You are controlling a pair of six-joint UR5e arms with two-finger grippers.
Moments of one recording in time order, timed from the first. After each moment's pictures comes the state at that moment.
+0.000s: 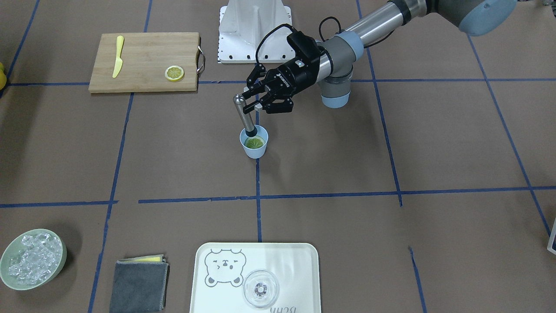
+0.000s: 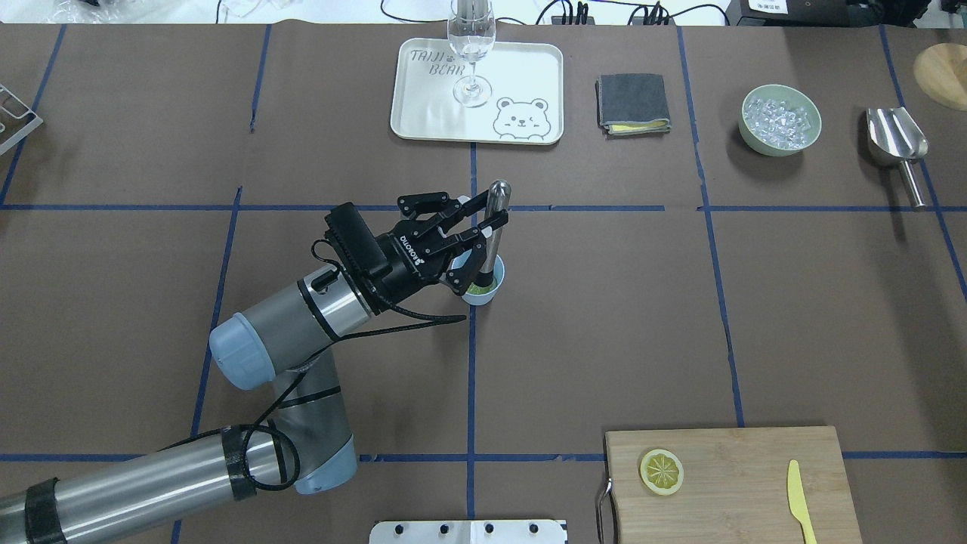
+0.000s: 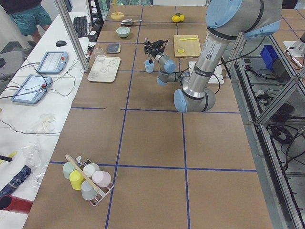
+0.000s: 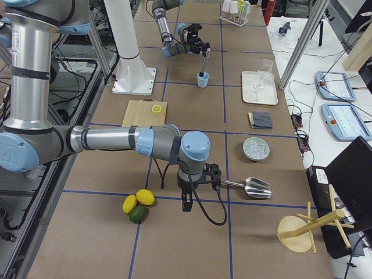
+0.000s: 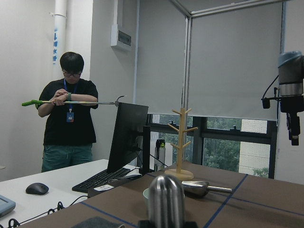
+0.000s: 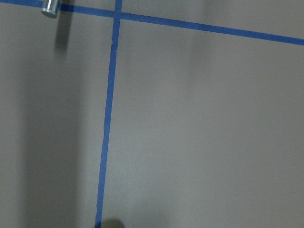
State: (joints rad) left arm -0.38 -2.23 -1.31 -3.47 -1.27 -0.32; right arm 1.64 -1.72 1.81 -1.83 2.21 -0.25
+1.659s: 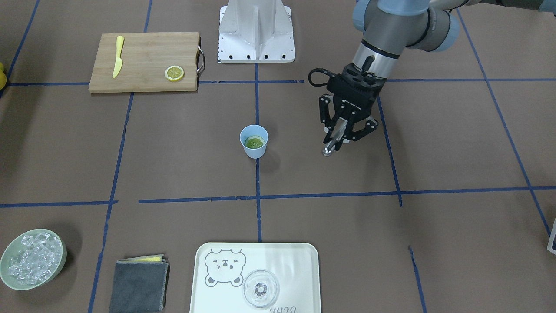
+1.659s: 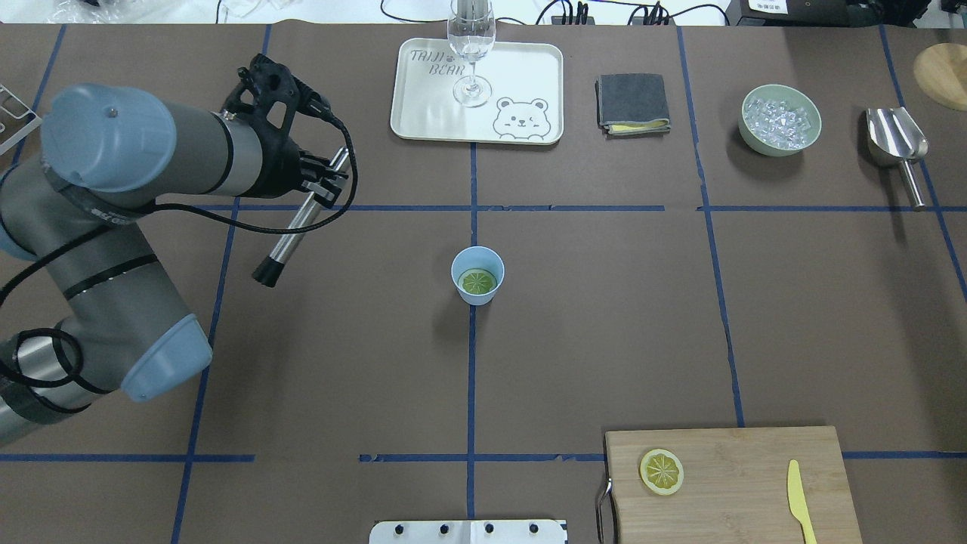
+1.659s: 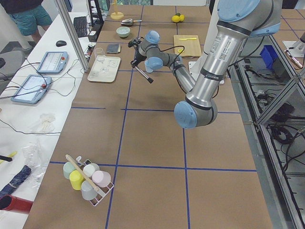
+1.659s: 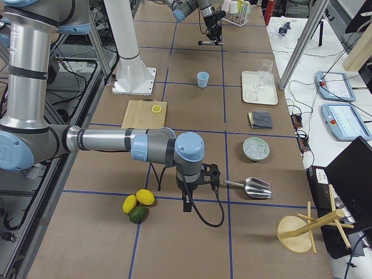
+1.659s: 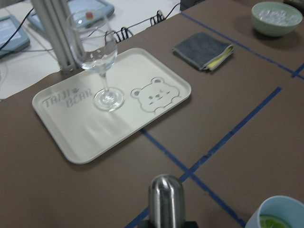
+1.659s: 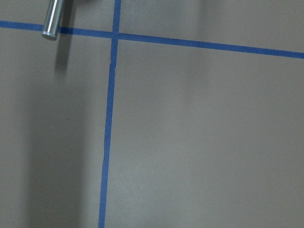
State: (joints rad) left arm -0.73 -2.02 -1.88 -1.89 -1.78 -0.53; right arm 1.64 -1.76 1.80 -1.66 2.24 -0.14
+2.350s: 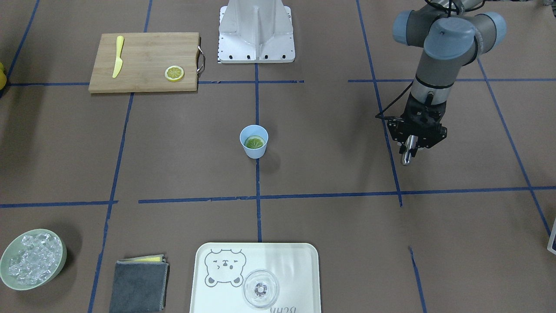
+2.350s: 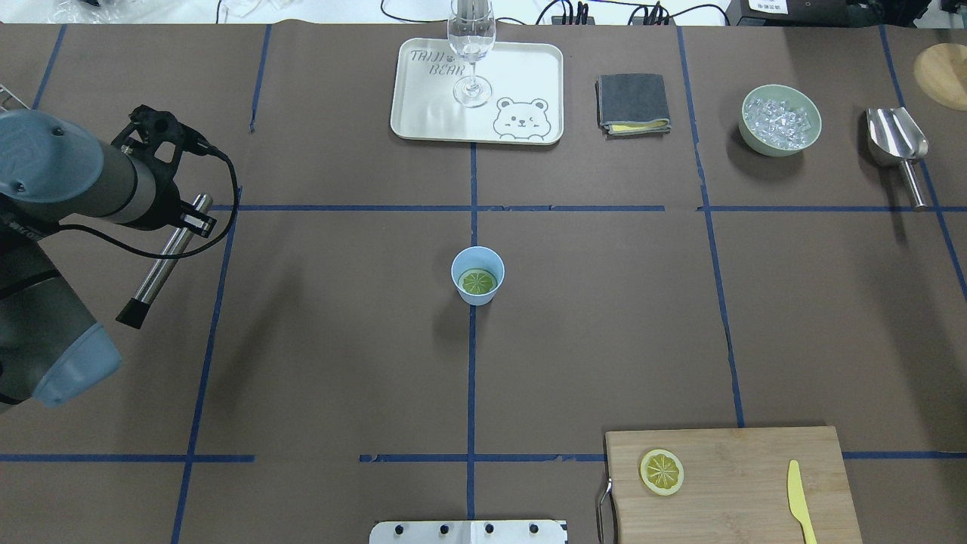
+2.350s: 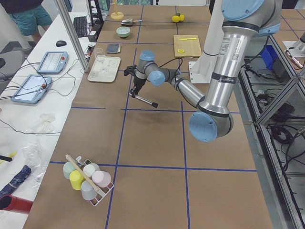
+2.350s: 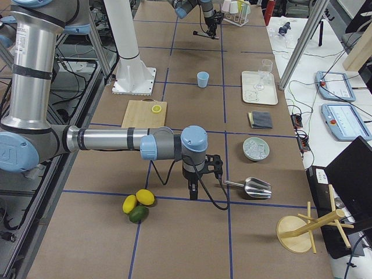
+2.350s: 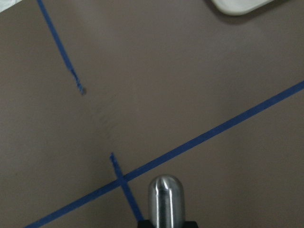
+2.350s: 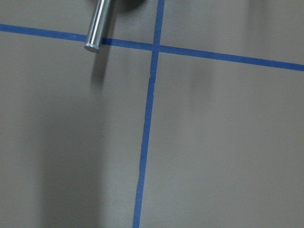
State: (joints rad) left arm -0.79 -1.79 -1.85 -1.76 -1.79 -0.61; right arm 1.49 -1.77 1.80 -1.53 2.25 0.01
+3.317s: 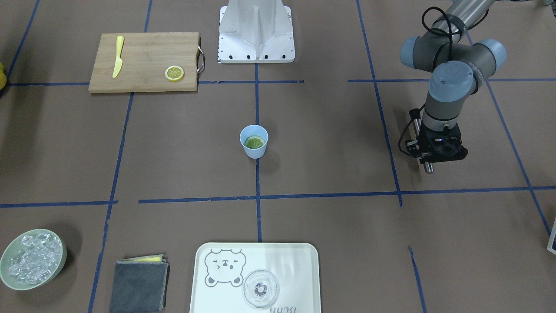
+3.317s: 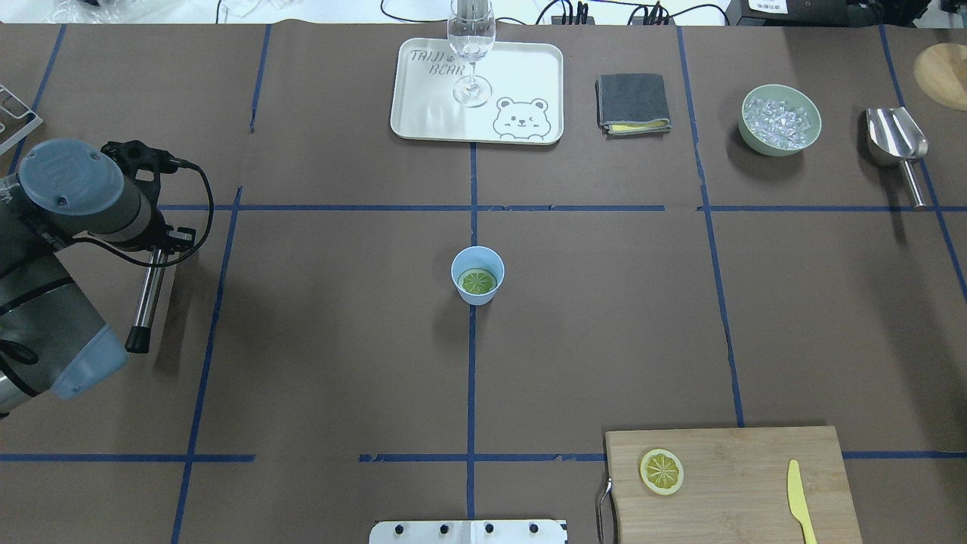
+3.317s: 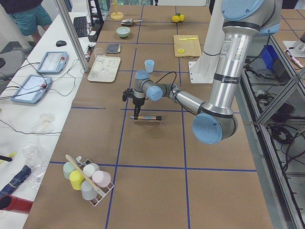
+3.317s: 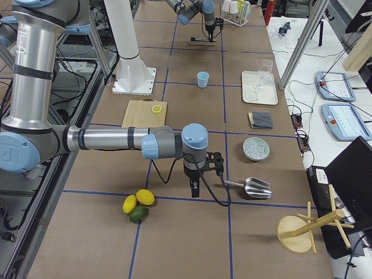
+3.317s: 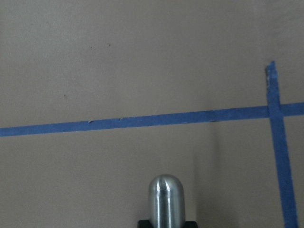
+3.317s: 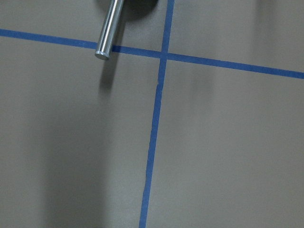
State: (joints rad) left arm -0.78 -1.79 -1.68 -1.74 -1.79 -0.86; right arm 1.49 -1.77 1.81 -1.51 2.25 0.02
